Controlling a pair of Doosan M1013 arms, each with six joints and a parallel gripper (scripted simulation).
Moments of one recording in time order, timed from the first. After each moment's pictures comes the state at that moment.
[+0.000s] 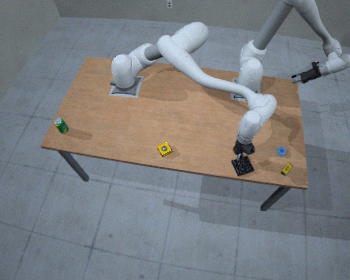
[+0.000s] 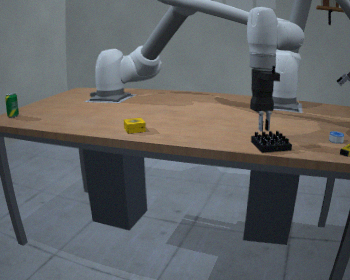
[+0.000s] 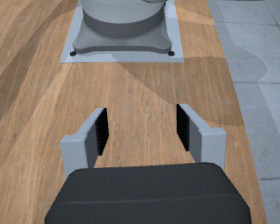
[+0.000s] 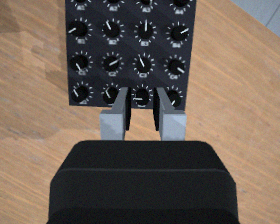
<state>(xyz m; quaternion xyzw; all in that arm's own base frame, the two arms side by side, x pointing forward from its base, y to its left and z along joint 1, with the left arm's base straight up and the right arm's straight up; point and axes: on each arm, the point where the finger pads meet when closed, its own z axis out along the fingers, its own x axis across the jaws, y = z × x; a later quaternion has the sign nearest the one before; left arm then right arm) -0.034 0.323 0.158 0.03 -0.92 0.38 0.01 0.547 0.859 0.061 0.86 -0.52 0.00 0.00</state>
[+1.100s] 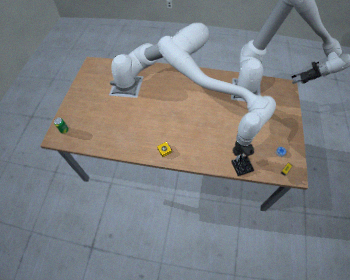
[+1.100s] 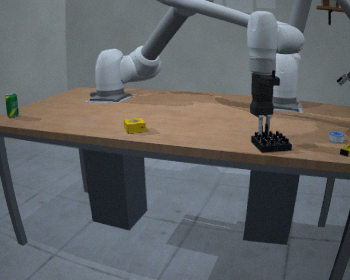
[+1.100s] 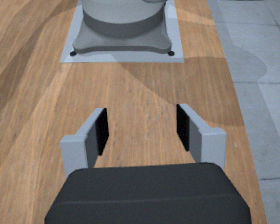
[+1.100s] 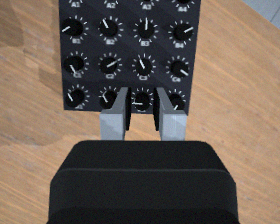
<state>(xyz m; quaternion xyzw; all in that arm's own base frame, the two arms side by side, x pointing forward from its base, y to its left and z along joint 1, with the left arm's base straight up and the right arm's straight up) -0.034 0.323 0.158 0.03 -0.92 0.38 0.01 0.547 0.859 0.047 0.86 -0.52 0.00 0.00</state>
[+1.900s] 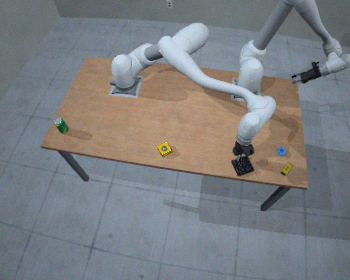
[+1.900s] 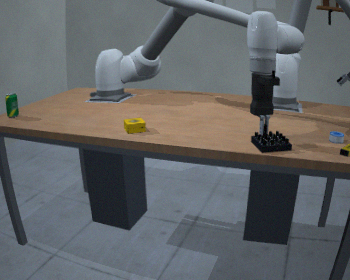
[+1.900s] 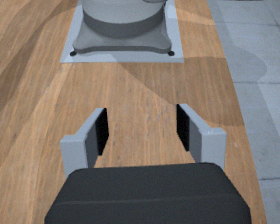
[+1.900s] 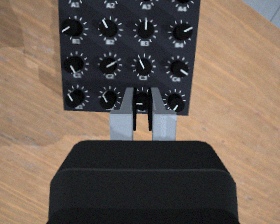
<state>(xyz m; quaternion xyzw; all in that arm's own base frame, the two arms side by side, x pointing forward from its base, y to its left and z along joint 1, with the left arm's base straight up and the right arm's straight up) -0.034 0.323 0.158 0.03 -0.92 0.38 0.01 0.547 0.859 0.047 0.85 -0.52 0.00 0.00</state>
